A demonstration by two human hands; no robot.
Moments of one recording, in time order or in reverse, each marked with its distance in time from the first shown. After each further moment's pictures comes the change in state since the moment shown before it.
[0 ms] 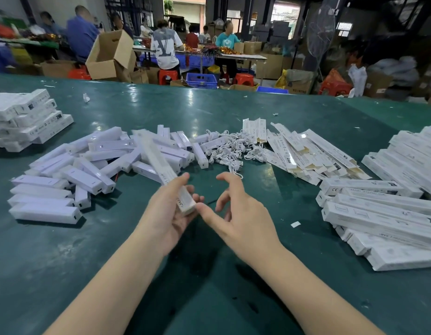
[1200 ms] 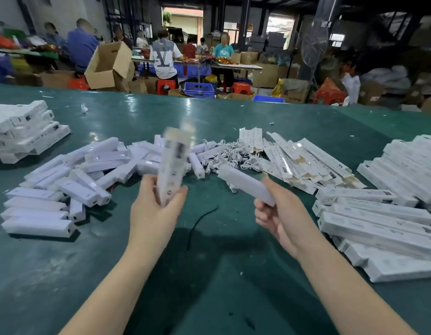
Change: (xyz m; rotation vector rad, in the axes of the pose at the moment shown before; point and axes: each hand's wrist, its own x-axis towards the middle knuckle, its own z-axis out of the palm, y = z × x) left_hand 0.005 0.000 -0.020 0.853 0.134 0.688; right_hand 0.019 0.034 -0.051 1.080 0.072 0.594
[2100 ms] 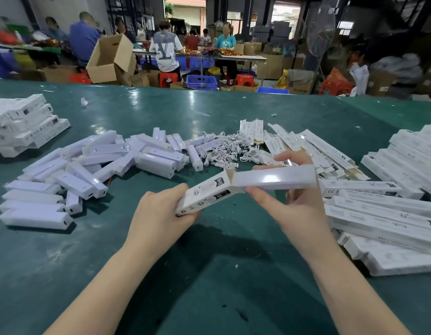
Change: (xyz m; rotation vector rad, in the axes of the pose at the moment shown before) left_hand -0.006 -0.004 0.005 0.510 -0.260 0.424; right_hand -0.019 -0.001 -0.016 -0.325 -0.048 -0.672
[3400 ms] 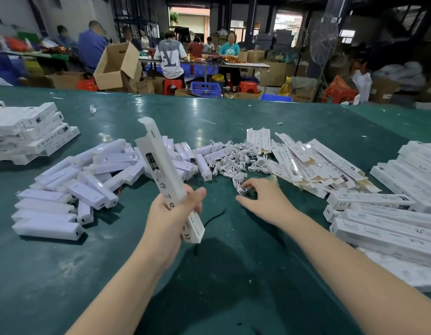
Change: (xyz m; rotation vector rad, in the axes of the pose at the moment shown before) left_hand 0.009 0.017 -0.014 -1.137 0.056 -0.487; right_hand 0.073 0.068 0.028 -0.921 -0.397 0.309
